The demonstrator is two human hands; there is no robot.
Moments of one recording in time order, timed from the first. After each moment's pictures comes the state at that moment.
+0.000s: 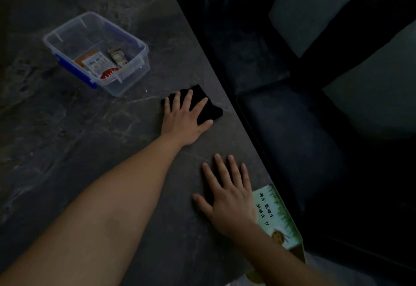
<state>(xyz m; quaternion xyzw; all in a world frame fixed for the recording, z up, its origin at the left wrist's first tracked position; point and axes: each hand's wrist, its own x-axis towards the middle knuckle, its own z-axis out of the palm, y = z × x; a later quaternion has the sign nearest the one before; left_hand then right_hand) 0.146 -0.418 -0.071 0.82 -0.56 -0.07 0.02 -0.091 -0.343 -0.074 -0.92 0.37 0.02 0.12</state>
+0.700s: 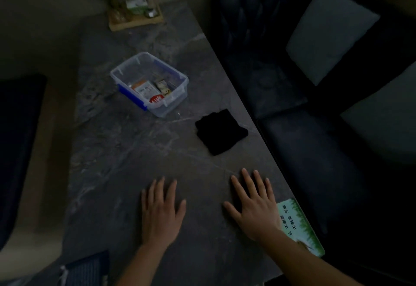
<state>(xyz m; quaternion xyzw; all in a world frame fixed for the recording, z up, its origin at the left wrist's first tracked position) 0.115 -0.175 -0.056 0.91 -0.41 -0.06 0.08 -0.089 -0.344 -0.073 -0.92 0.37 0.05 0.11</state>
